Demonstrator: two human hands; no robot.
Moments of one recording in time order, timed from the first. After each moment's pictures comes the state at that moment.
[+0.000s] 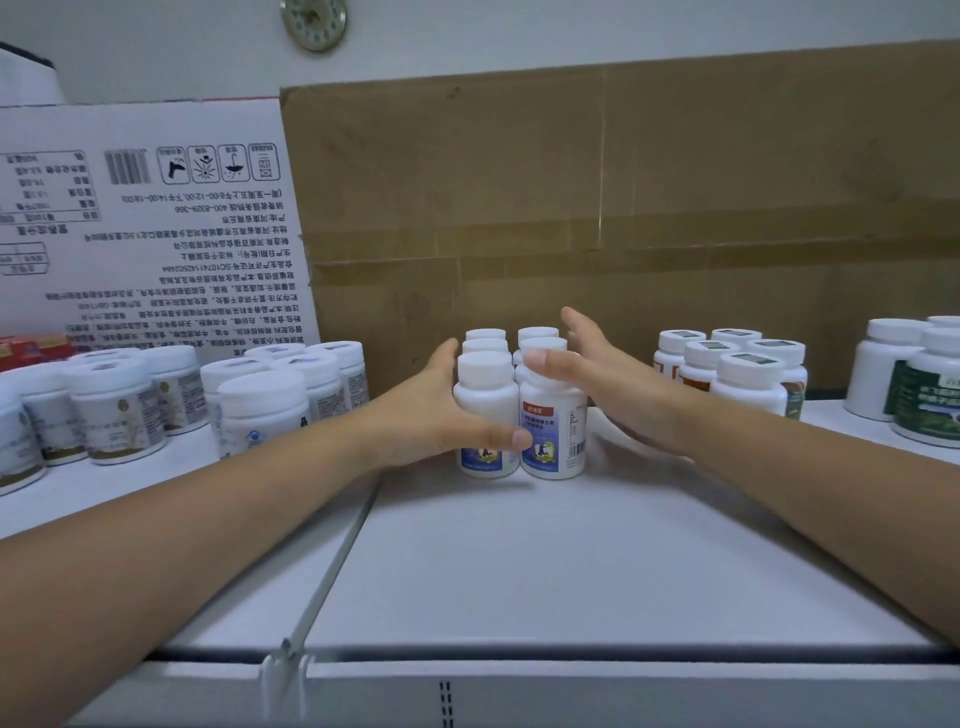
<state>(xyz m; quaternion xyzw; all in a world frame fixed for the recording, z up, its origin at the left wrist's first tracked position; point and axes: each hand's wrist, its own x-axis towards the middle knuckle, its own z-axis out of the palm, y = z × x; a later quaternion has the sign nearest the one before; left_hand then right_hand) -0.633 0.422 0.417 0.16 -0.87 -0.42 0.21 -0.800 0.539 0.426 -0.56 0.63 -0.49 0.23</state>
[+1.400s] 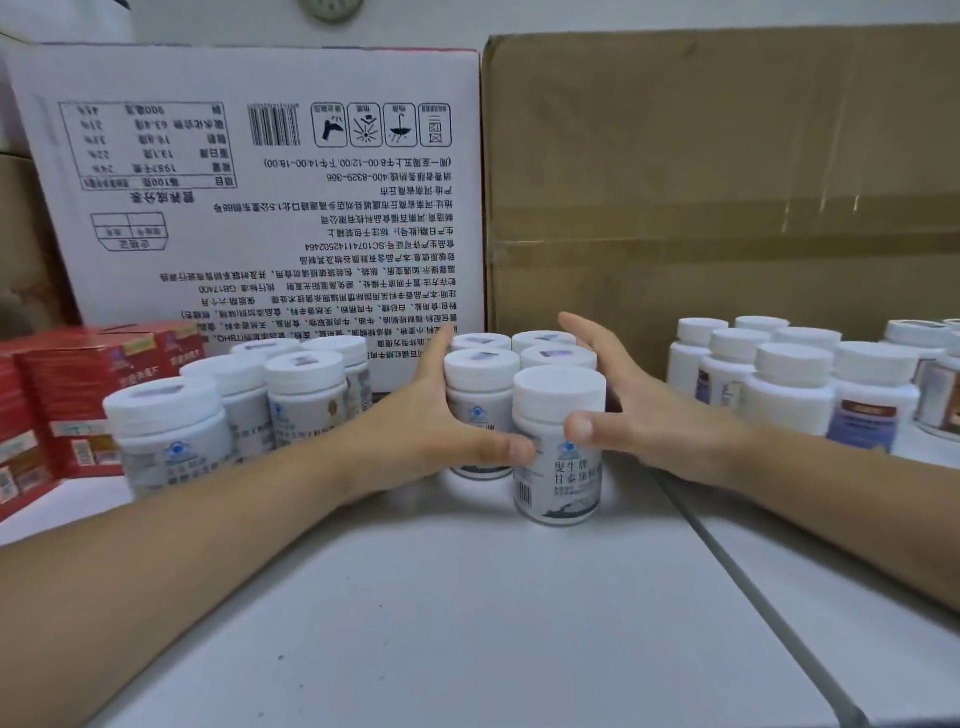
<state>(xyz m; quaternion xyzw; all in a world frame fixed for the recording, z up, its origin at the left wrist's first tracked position) -0.475 0.286 0.408 0.17 -0.85 -0.45 0.22 -0.647 0.426 0.411 -0.64 0.60 -0.44 0.20</state>
